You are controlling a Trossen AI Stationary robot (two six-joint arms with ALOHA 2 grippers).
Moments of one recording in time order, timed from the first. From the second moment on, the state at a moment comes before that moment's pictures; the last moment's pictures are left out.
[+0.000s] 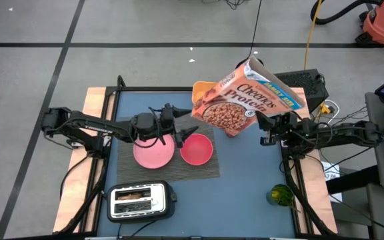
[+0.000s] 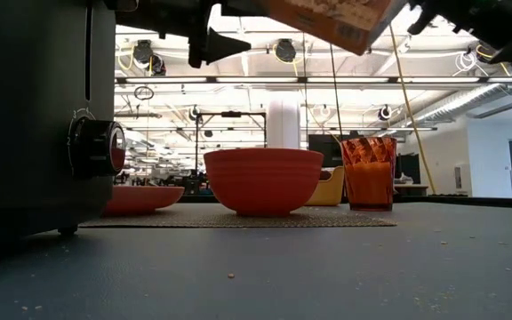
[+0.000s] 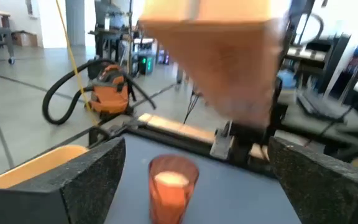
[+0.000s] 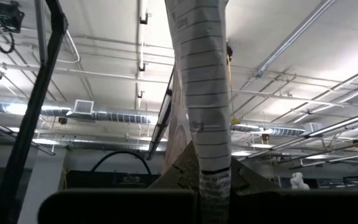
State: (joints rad) left arm 0.02 1.42 0.78 0.69 -0.26 -0.14; right arm -0.12 0.86 0.17 1.46 0.07 -0.07
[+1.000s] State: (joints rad) left arm 0.01 1.47 0.78 1.03 -0.19 0.02; right arm -0.12 1.24 0.48 1.54 -0.06 -0.12
